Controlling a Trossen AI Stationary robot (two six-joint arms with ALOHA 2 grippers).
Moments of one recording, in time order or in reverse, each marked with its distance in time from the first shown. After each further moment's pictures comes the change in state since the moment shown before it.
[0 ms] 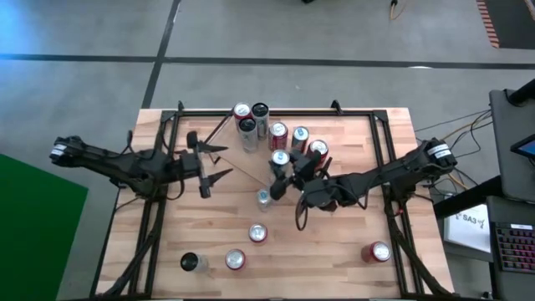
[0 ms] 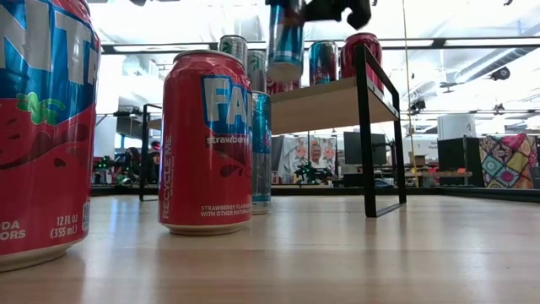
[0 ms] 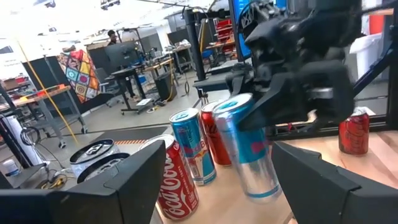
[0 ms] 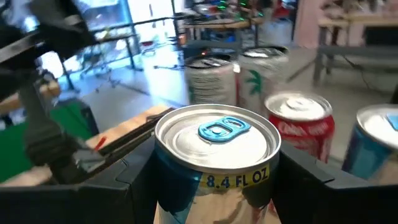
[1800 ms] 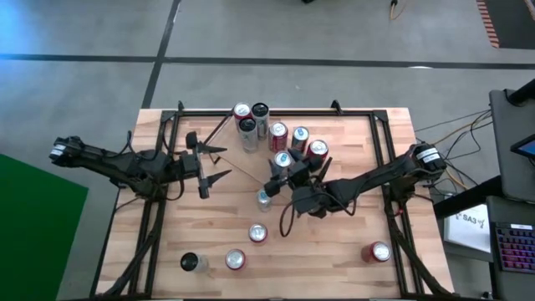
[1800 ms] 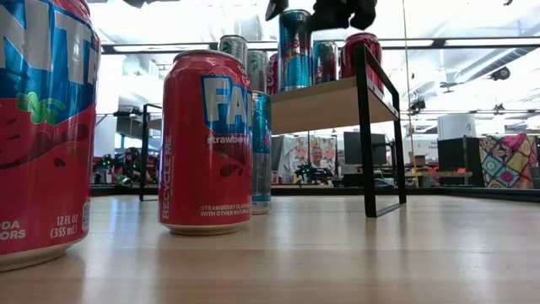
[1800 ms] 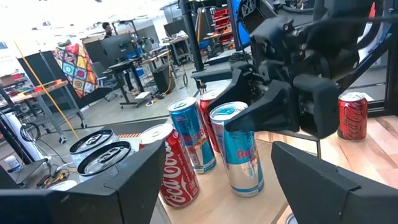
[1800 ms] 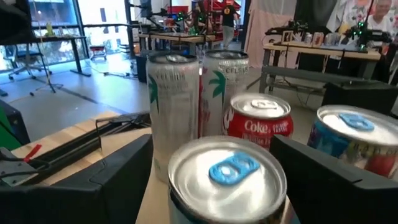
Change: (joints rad) left arm 0.000 -0.019 0.000 -0.067 -0.001 0.001; right arm 0.004 0.110 0.053 0.003 0.226 -0.064
